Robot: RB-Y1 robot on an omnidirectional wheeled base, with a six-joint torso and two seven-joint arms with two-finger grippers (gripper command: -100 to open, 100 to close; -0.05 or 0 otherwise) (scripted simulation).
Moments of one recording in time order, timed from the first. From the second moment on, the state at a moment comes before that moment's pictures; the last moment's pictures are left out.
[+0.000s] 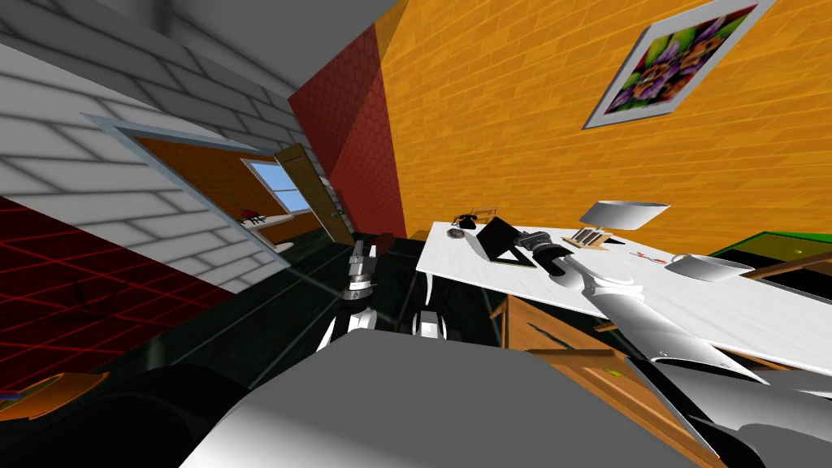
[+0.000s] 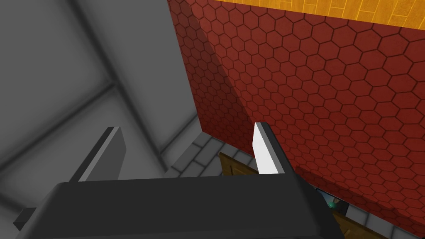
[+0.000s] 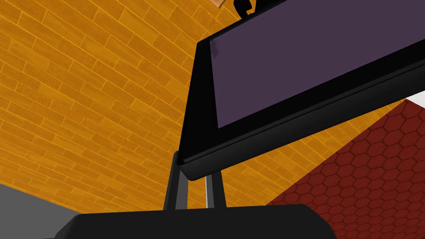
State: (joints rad) left arm 0.55 0.04 -0.06 -2.25 0.00 -0.51 0.09; right arm -0.27 -0.84 -0.09 -1.11 0.91 -0.09 0.54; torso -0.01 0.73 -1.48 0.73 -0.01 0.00
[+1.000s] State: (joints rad) left arm 0.55 0.04 -0.06 -2.25 0.00 -0.51 0.09; right arm -0.35 -0.76 -0.01 -1.09 0.83 0.04 0.49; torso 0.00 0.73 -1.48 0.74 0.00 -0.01
